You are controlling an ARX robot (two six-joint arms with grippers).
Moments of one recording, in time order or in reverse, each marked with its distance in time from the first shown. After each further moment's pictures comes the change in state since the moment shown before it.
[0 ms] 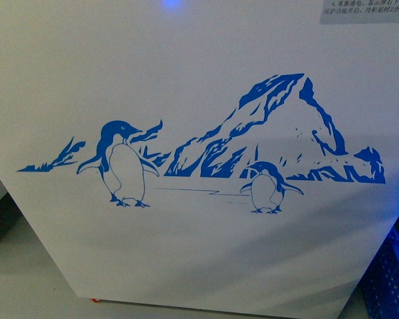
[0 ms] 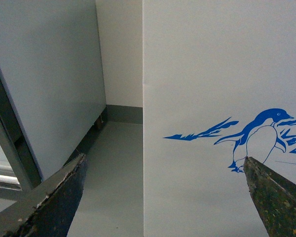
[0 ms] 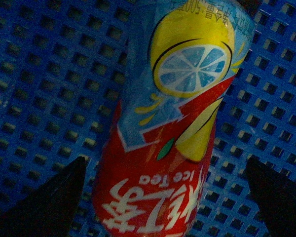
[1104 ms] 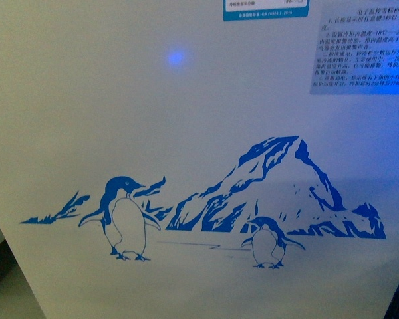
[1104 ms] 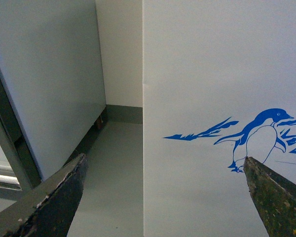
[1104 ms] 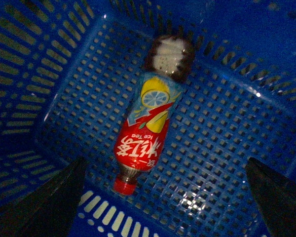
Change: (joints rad) left arm 0.000 0.000 0.000 0.000 0.000 0.000; right arm 0.033 -0.676 -0.749 0.317 0.033 -0.092
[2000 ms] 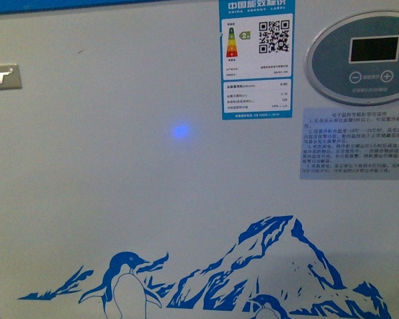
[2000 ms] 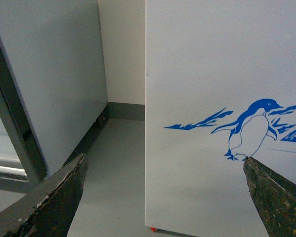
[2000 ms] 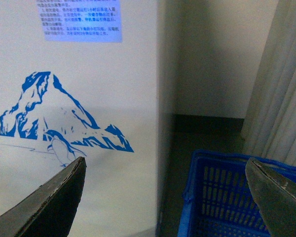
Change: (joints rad) left arm 0.000 0.000 0.000 0.000 0.000 0.000; right arm 0.341 -2.271 -0.794 -0.396 -0.422 -0.911
